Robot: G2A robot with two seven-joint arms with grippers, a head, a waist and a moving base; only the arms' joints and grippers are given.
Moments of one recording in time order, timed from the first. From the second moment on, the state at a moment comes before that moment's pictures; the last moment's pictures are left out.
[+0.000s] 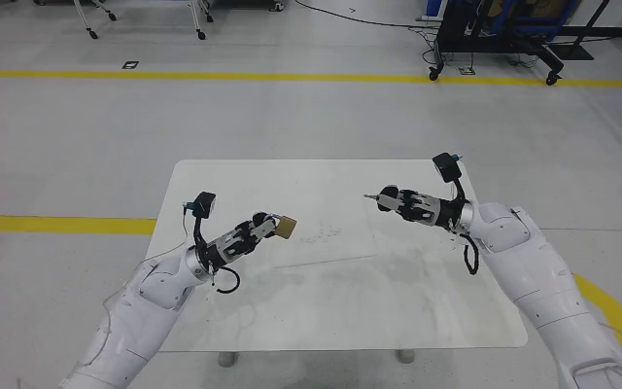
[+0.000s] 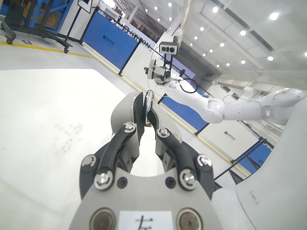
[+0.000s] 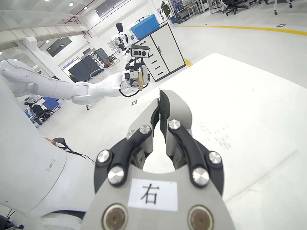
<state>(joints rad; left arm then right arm) 1.23 -1.01 -1.06 -1.36 -0.09 -0.98 -0.42 -1.03 -0.96 1.12 -1.25 0.13 -0.96 0.74</state>
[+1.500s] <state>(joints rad) 0.92 -1.22 -0.74 -0.90 -1.12 -0.67 -1.15 -0.85 -1.13 0.85 -1.10 0.33 -0.68 0.60</state>
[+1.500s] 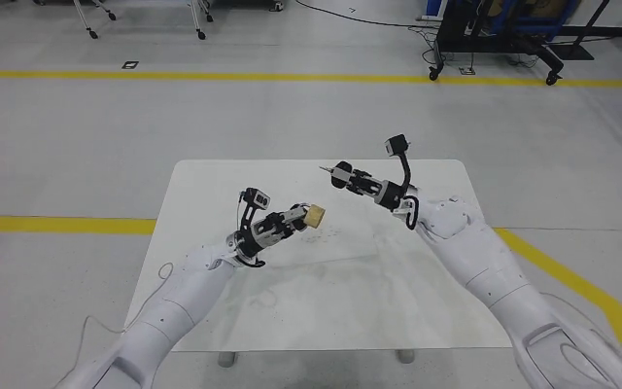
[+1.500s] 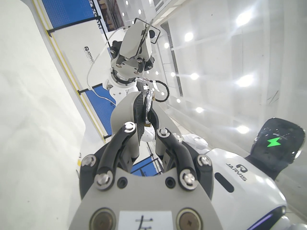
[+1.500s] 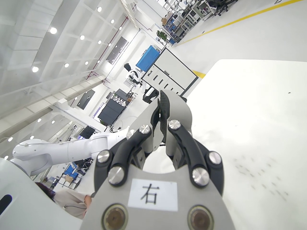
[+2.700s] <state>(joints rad) 0.88 -1.32 -0.84 -0.71 -1.10 -0.56 -1.26 -0.79 -1.21 0.81 -0.98 0.51 -0.76 0.86</state>
